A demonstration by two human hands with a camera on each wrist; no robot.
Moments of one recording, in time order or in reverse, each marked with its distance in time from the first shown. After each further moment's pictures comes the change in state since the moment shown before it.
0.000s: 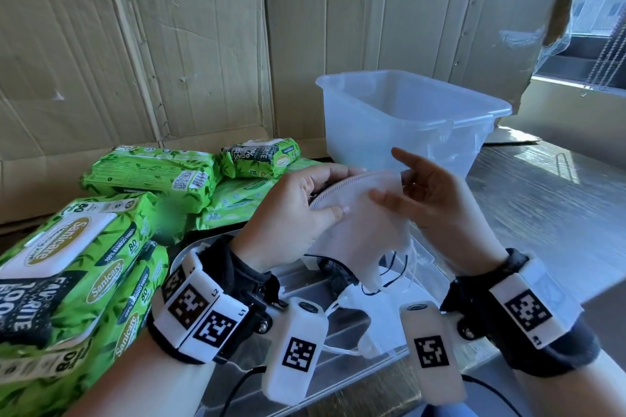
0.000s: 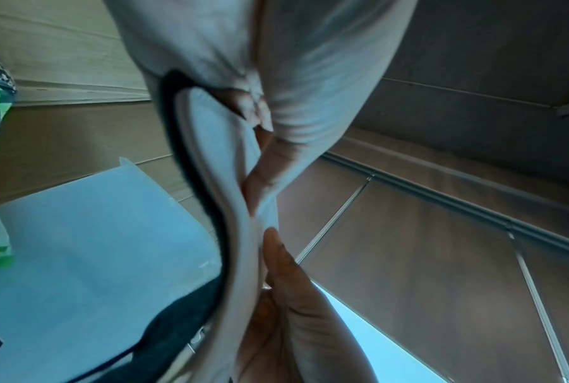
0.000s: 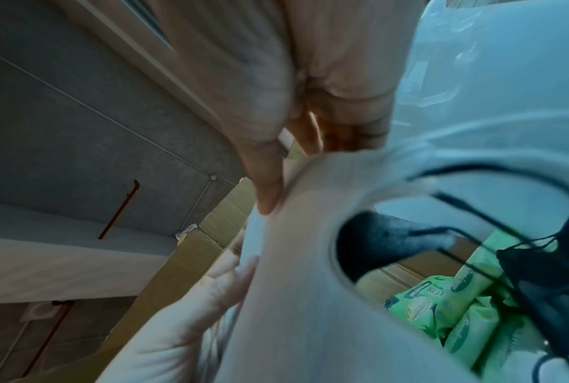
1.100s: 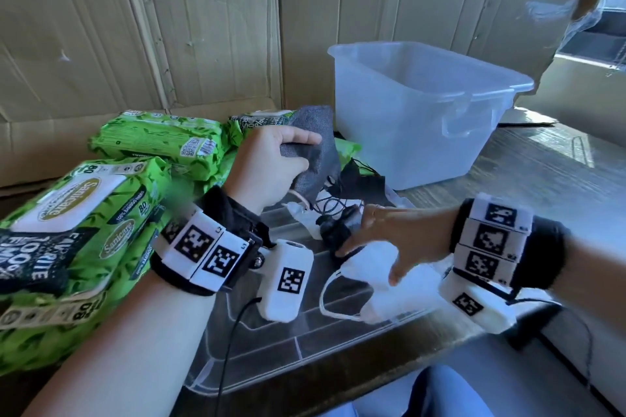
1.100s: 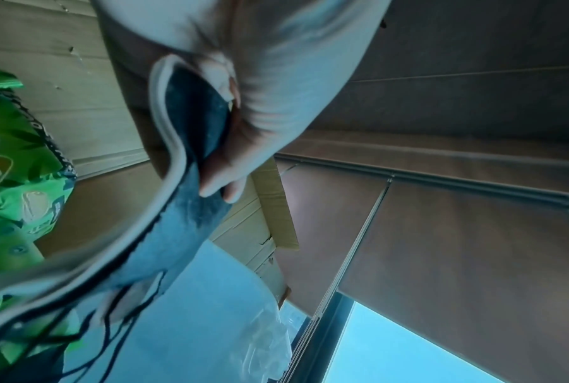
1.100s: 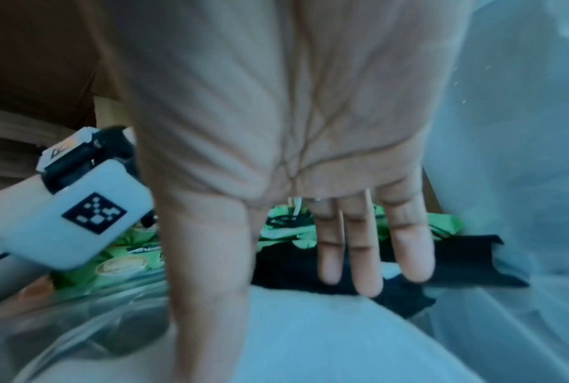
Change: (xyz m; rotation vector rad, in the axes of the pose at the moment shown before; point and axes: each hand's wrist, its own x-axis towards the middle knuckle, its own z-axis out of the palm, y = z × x) left_hand 0.007 -0.015 -0.029 0.416 0.358 -0.154; right_hand 0.011 0.018 0.012 -1.284 -1.220 0.036
